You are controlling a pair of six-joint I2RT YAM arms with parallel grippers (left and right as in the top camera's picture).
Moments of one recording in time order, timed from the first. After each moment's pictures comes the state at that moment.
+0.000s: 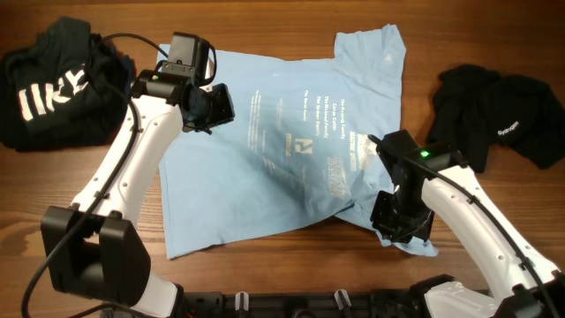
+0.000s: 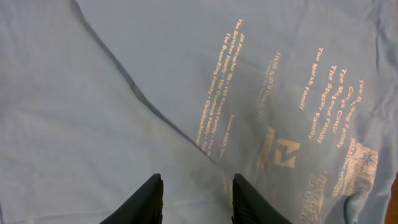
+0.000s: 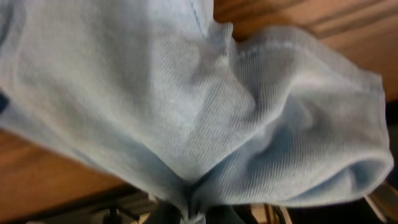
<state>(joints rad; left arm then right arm) -0.22 1.70 1.40 -0.90 0.14 -0.47 0.31 1.36 0.91 -1.38 -0.14 0.69</state>
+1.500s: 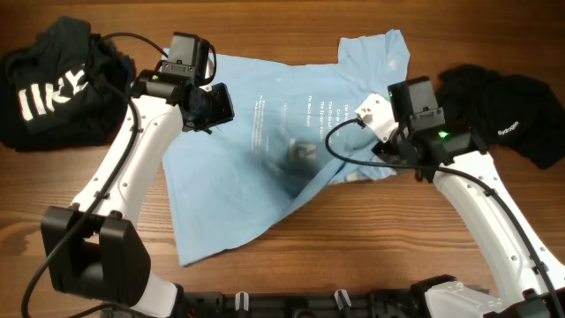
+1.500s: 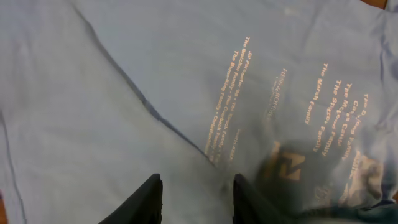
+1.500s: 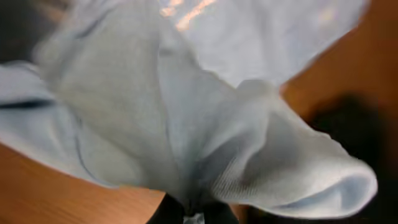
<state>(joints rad) -0.22 1.70 1.40 -0.90 0.12 -0.47 0.27 1.38 1.10 -0.84 0.19 -0.68</state>
